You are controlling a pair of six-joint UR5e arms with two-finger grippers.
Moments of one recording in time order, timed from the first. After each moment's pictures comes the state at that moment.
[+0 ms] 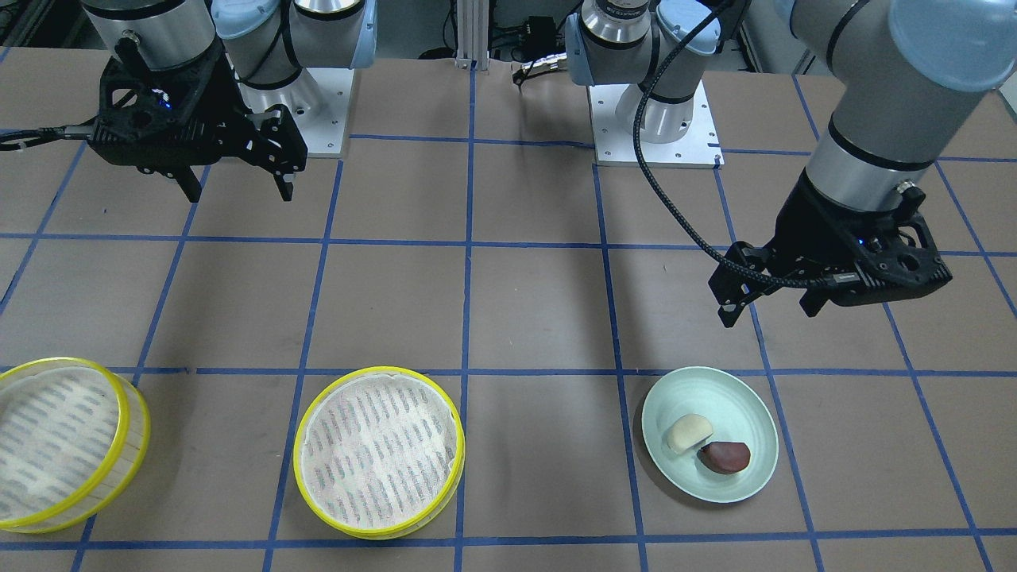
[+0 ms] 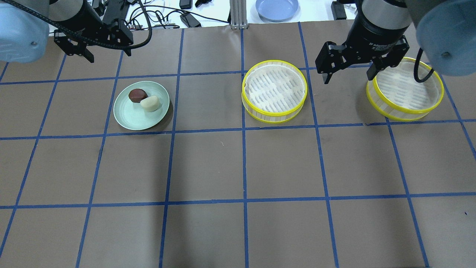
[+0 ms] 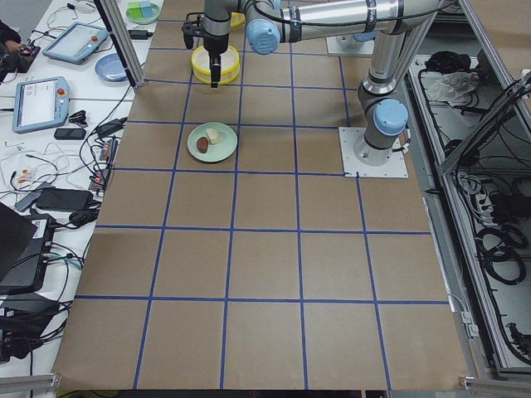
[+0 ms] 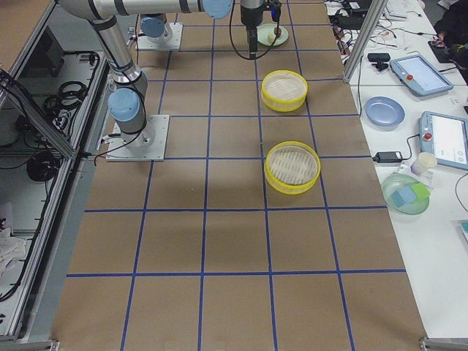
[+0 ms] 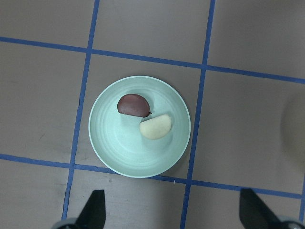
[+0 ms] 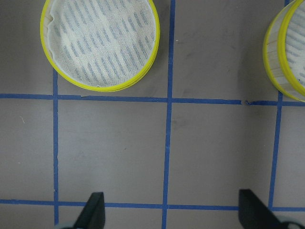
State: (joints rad) left arm -1.46 -1.71 -1.50 -1.32 1.57 -0.04; right arm 1.60 -1.59 1.57 -1.61 -1.57 -0.01
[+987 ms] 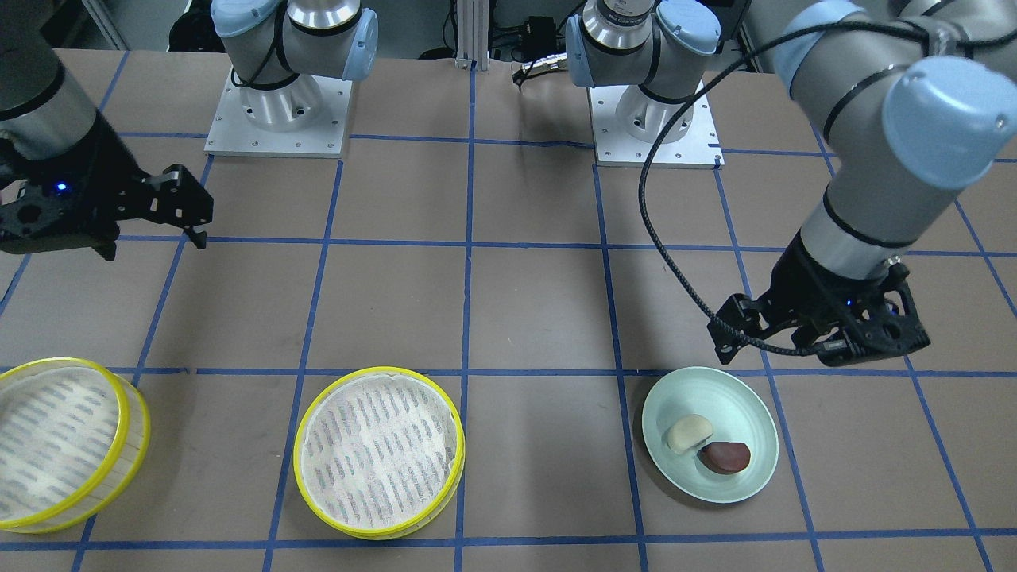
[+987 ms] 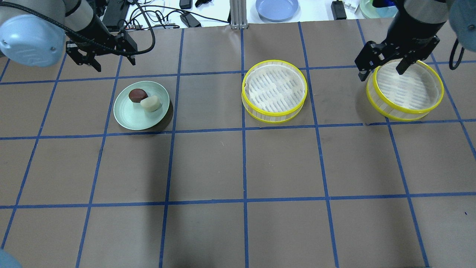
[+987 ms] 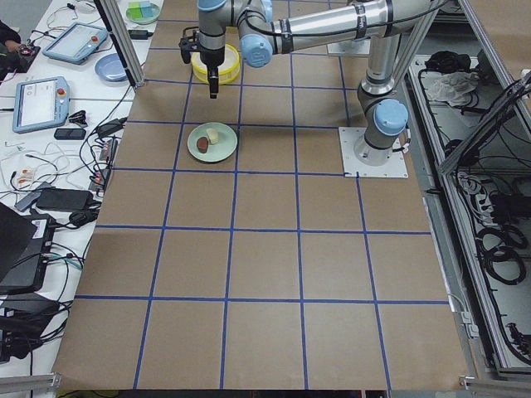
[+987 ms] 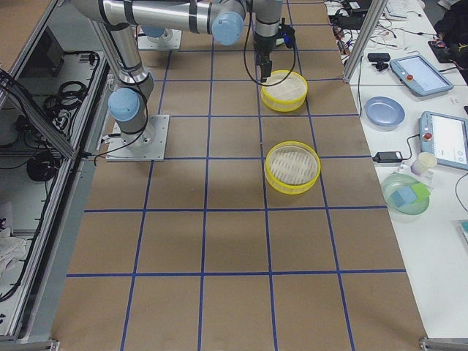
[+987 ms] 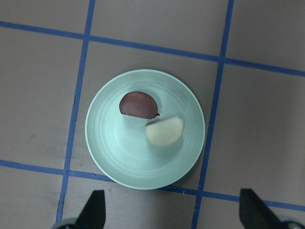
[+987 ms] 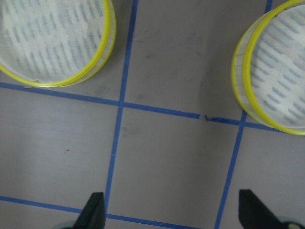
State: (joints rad) left arm -1.43 -1.84 -1.54 -1.23 1.56 -0.04; right arm 1.35 -1.49 1.57 -1.64 -1.55 -0.39
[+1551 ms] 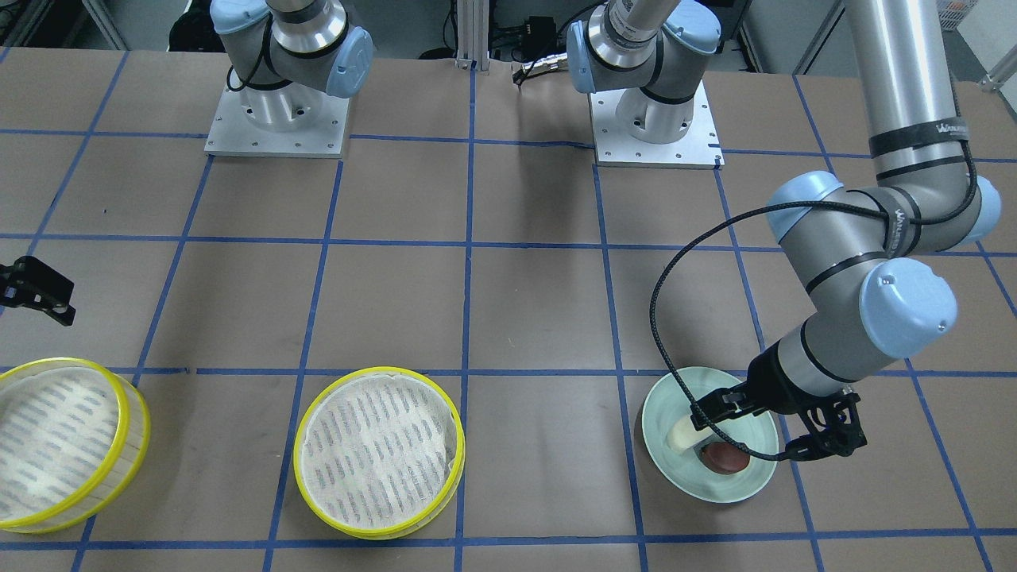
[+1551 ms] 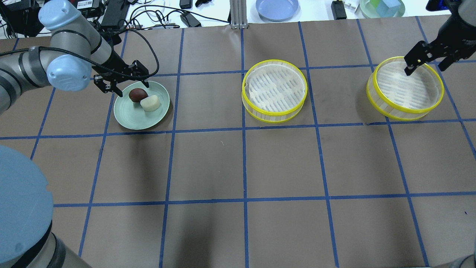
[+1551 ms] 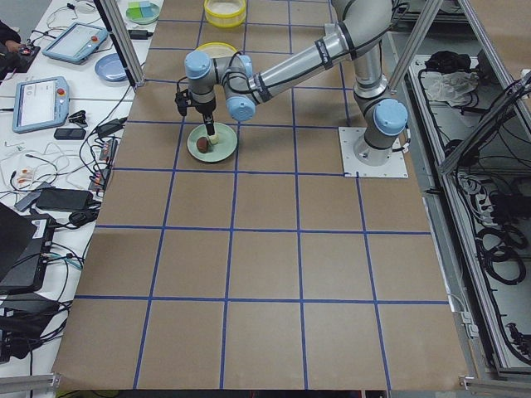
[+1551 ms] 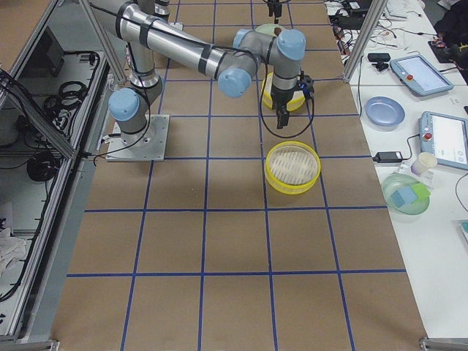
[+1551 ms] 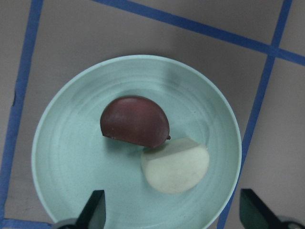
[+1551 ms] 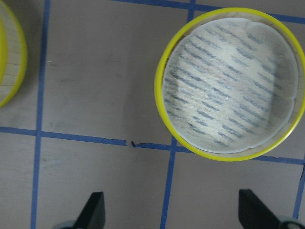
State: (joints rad) left arm -1.36 -2.04 -1.61 -1.07 1.41 -0.05; right arm 1.13 -1.31 1.56 -1.83 -1.55 -0.52
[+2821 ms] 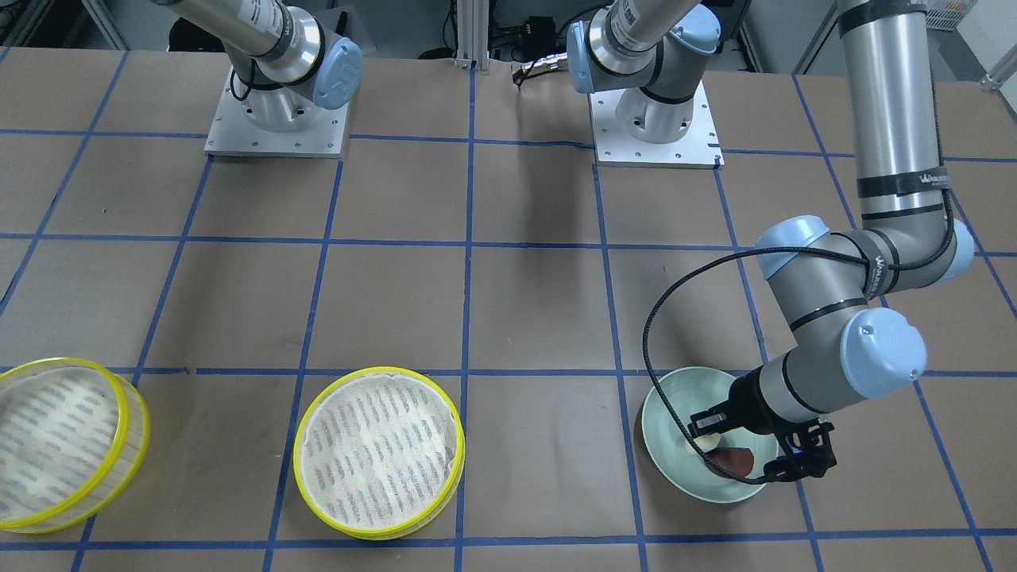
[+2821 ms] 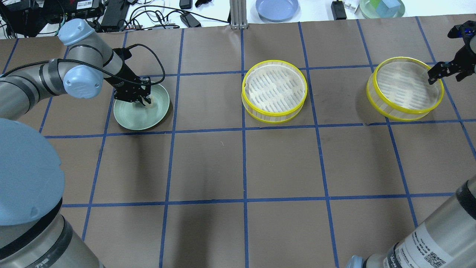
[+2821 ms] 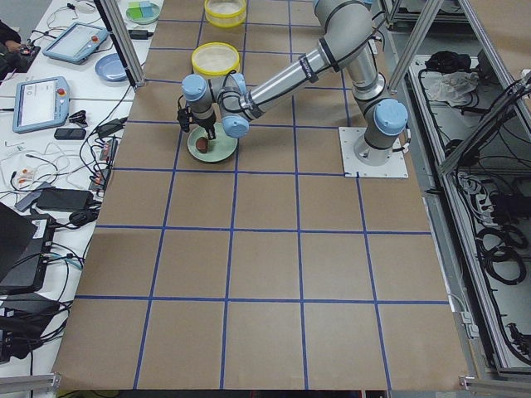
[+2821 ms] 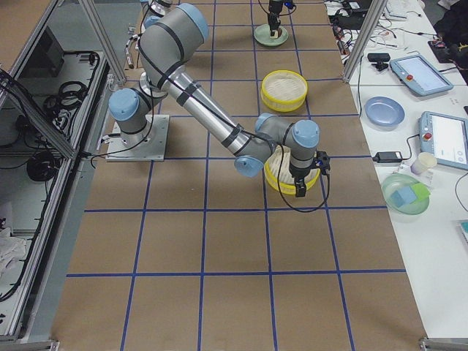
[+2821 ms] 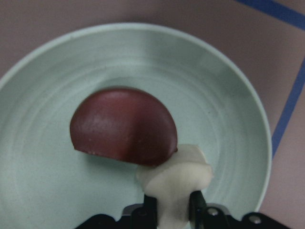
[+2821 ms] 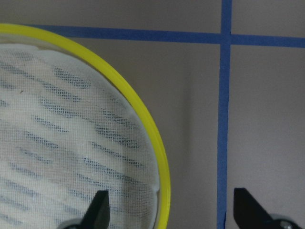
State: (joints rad) left arm -1.35 -2.10 -1.60 -1.06 1.38 -0.10; right arm 0.97 -0.98 1.49 -2.22 -1.57 -0.64
